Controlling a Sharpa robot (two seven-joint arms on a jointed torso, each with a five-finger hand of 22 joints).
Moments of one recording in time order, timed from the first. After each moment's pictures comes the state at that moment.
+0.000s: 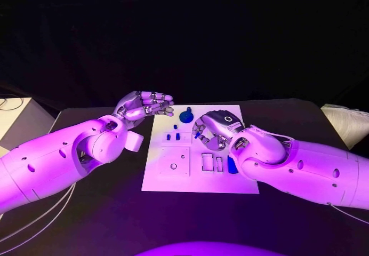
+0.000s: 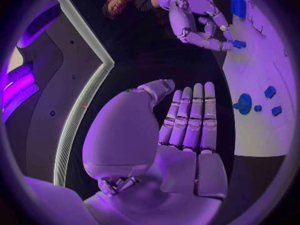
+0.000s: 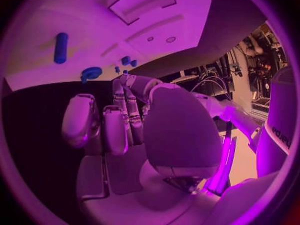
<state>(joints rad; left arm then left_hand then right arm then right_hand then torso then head) 0.93 -0.90 0.33 1.55 -0.31 -0.16 0.30 1.41 -0.19 0.52 0.08 0.31 0.89 0.23 0.20 0.29 1.04 0.17 0.12 0.07 0.94 0.12 0.36 0.25 0.18 0.81 0.23 0.45 0.39 1.19 -0.63 -0.13 1.57 -1.76 -0.49 -0.27 1.39 -0.21 0.71 0.00 0.16 1.10 0.11 0.27 0.41 1.27 0.08 0.09 0.11 1.47 -0.03 1.34 1.28 0.10 1.45 0.06 1.13 1.28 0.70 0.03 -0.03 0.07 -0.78</state>
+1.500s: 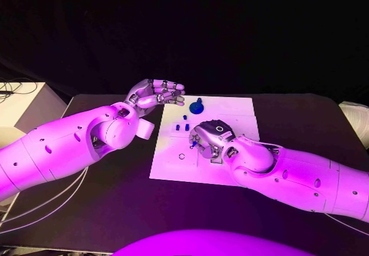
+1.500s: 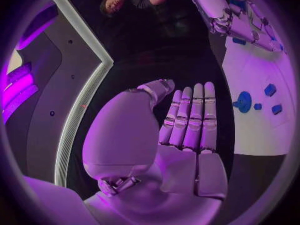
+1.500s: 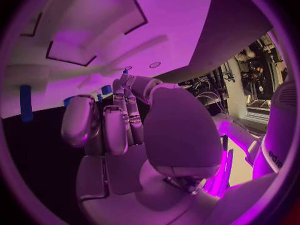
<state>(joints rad) 0.93 -0.90 0.33 1.55 -0.31 -0.18 0.29 1.41 -0.19 0.52 0.08 0.31 0.89 0.23 0.20 0.29 1.04 0.17 0.12 0.07 0.94 0.13 0.35 0.26 0.18 0.81 0.23 0.45 0.39 1.12 -0.52 -0.15 1.48 -1.82 -0.44 -0.28 1.38 -0.22 0.71 0.00 0.16 1.10 0.11 0.26 0.41 1.27 0.08 0.09 0.11 1.47 -0.03 1.34 1.28 0.10 1.45 0.06 1.13 1.27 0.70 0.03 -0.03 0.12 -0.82</state>
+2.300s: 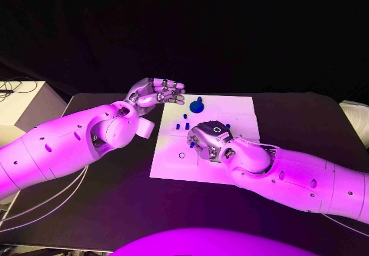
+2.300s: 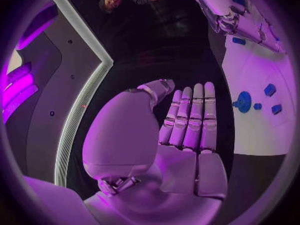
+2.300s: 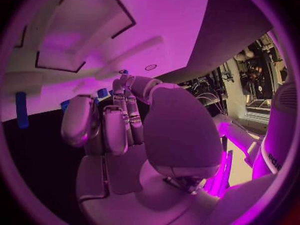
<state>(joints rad) 0.93 -0.90 0.33 1.55 -0.31 -0.18 0.29 1.41 -0.19 0.52 0.08 0.31 0.89 0.23 0.20 0.29 1.04 0.17 0.12 0.07 0.94 0.13 0.35 0.26 0.18 0.81 0.23 0.44 0.39 1.11 -0.50 -0.15 1.47 -1.83 -0.44 -0.28 1.39 -0.21 0.71 0.00 0.16 1.10 0.11 0.27 0.41 1.27 0.08 0.09 0.11 1.47 -0.03 1.34 1.28 0.10 1.45 0.06 1.13 1.27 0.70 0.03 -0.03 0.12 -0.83</state>
